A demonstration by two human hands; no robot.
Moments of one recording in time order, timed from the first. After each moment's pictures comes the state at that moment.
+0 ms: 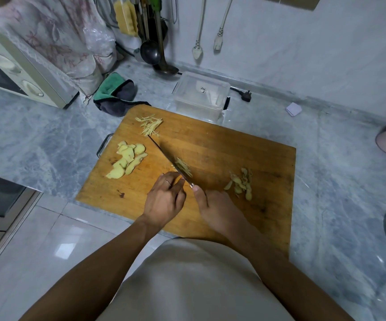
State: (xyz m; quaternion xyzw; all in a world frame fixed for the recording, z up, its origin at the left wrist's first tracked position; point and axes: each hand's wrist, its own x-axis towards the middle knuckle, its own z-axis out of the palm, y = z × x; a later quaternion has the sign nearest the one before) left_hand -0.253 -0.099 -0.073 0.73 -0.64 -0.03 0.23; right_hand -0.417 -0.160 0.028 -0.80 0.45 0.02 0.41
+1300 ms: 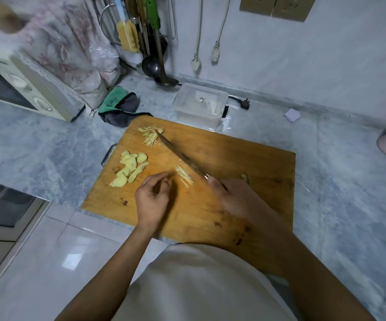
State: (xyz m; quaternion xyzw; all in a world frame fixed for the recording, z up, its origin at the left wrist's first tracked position) left_hand -0.257 -0.099 -0.008 0.76 -0.34 -0.16 0.52; right_hand -0.444 -0.206 0.057 -0.80 0.42 0.00 0.42
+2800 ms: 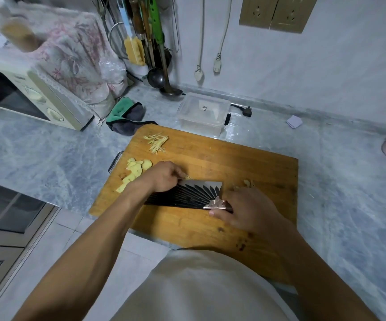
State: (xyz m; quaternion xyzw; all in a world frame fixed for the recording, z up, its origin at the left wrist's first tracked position) left_hand -0.208 -0.170 0.050 0.75 -0.55 -0.36 0.07; right_hand -0.466 -0.209 0.067 -0.94 0.30 0.06 0.16
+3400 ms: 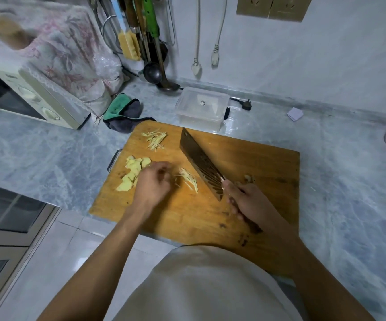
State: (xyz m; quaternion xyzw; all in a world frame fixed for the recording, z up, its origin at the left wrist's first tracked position) left_hand -0.220 -0.127 0.027 0.80 -0.45 -0.21 0.34; right_hand -0.469 -0.200 0.055 -0.68 0.47 -0.08 0.56
